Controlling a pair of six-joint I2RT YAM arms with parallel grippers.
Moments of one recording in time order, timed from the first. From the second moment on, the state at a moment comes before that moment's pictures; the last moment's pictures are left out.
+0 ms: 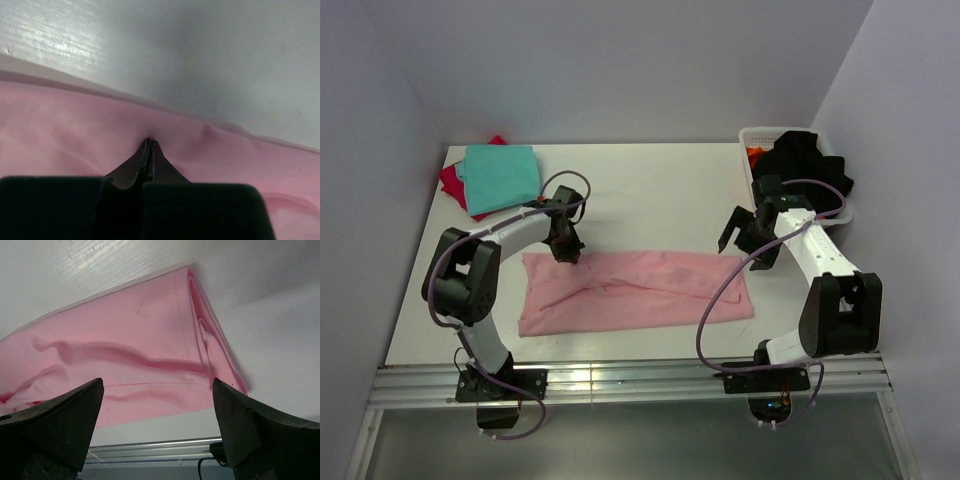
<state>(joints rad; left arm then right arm) -0.42 1.76 1.14 -0.63 -0.11 -0.83 0.03 1.43 1.07 -0.93 -0.07 0.58</state>
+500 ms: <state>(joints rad) -0.41 1.74 1.11 -0.65 -0.06 -0.85 0.03 1.50 1.08 -0.92 -0.07 0.57</state>
